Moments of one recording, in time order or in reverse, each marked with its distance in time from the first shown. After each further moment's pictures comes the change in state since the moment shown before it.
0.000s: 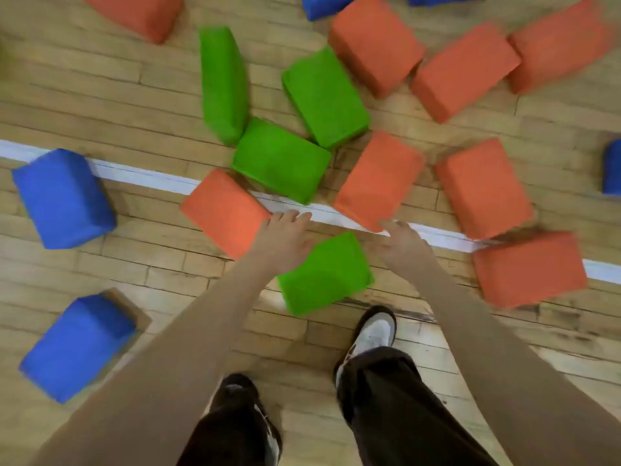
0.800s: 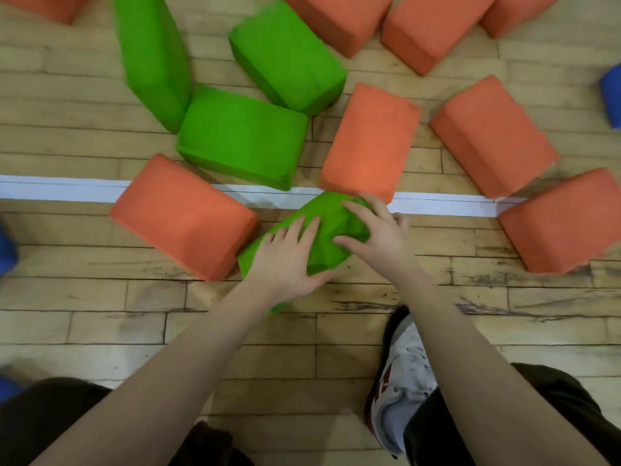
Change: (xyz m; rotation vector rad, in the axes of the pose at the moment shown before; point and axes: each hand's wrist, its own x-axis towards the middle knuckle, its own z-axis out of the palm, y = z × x) left_hand 0.046 -0.046 0.170 0.209 0.206 0.242; right_hand 0.062 0.043 0.167 0.082 0.481 -0.256
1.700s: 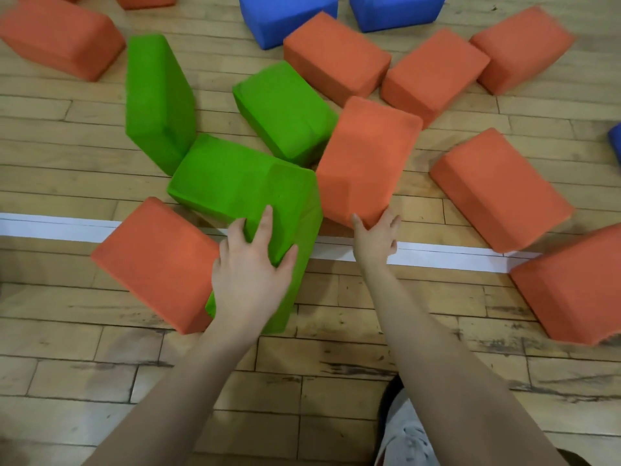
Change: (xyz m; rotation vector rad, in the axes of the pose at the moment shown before) left_hand 0.030 0.010 -0.041 -0.259 0.430 -0.495; right_hand 0.118 0.041 0.046 0.469 0.291 0.647
